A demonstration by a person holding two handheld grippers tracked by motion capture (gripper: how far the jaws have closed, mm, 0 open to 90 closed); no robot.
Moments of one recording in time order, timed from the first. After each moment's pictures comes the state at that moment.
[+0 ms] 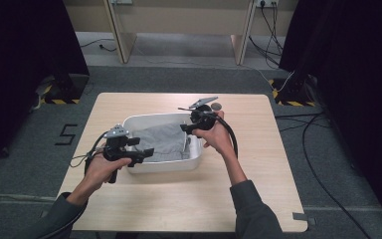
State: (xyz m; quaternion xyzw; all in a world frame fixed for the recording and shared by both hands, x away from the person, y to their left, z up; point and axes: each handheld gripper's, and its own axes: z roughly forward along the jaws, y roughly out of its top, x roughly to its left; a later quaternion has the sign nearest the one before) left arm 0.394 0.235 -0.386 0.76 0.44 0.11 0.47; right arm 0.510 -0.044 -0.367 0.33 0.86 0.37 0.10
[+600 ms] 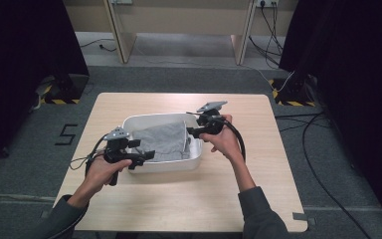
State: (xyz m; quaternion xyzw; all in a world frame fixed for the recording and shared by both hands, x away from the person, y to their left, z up) left arm 0.389 0.233 -0.389 0.75 0.44 0.10 0.48; right arm 0.496 -0.067 -0.366 0.33 0.86 0.38 0.11
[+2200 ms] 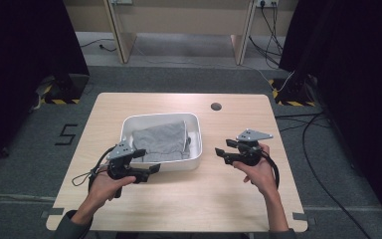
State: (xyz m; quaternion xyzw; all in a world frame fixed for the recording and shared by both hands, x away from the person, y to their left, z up) left arm 0.351 0.215 -0.400 0.76 0.39 0.11 0.51; right arm 0.418 -0.169 -0.389 0.36 0.81 0.45 0.13
